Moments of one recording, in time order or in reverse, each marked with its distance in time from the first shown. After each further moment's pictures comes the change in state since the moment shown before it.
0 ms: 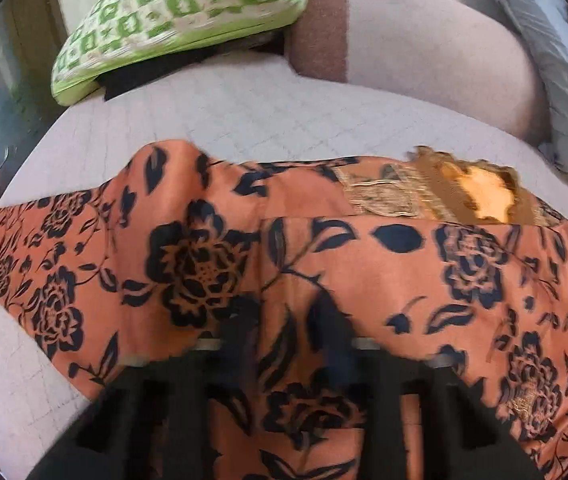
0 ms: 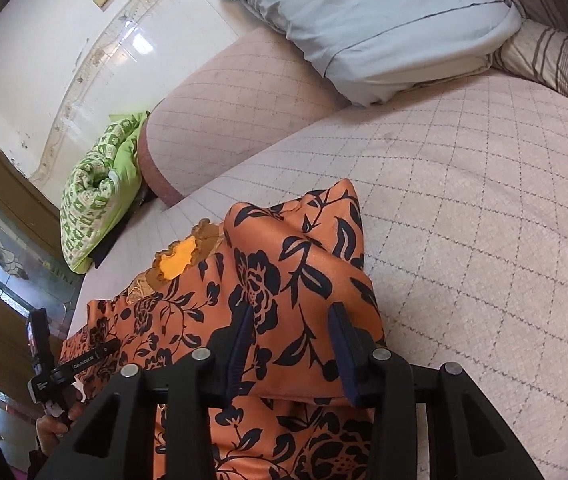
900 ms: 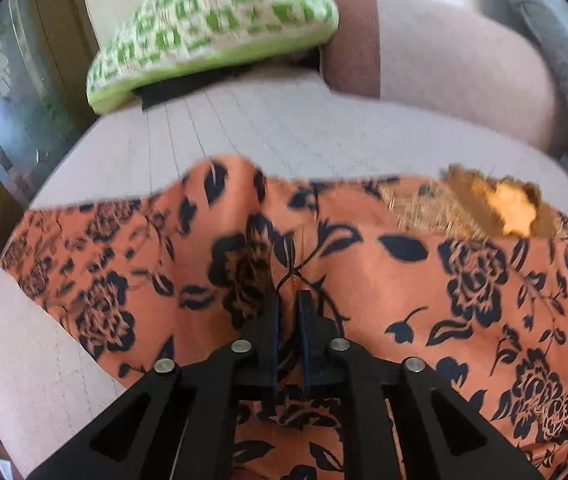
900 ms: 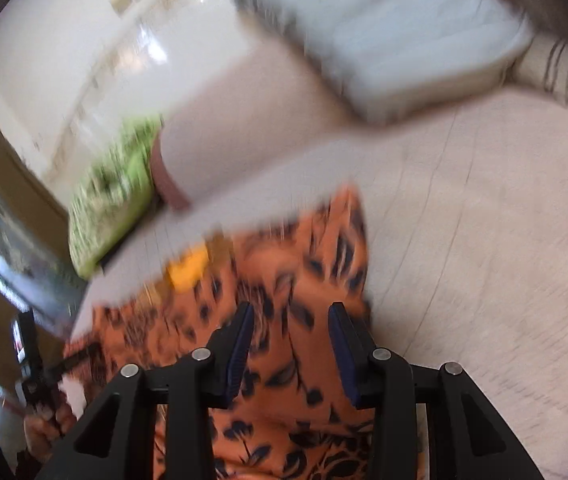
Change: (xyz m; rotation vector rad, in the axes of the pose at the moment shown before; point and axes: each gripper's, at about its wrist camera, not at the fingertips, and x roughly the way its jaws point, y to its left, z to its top) left arm -0.014 0.027 -0.006 -0.038 -0.013 0.093; right arm 0.024 0.004 -0.005 -0.020 0.066 0.020
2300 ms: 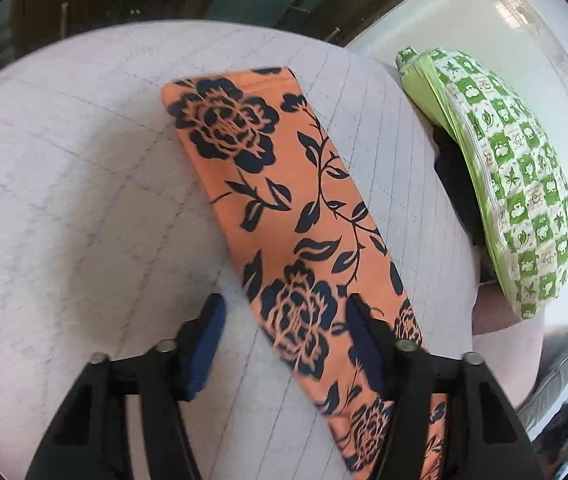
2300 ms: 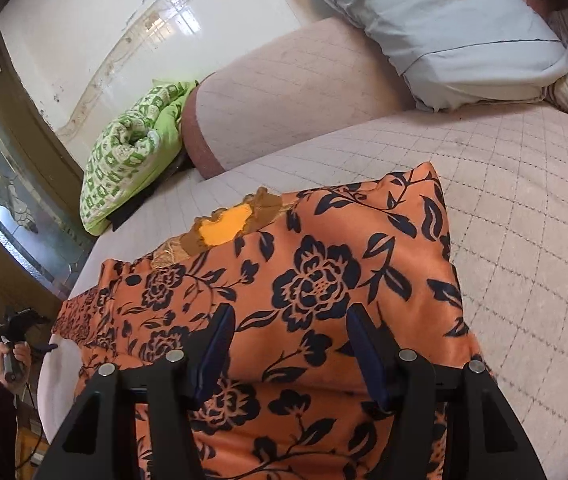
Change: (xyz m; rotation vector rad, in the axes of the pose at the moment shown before) left arm 0.037 0.381 -0.033 -1.011 0.112 -0.245; right arm -0.008 0.049 -0.027 -0.141 -0.053 0.013
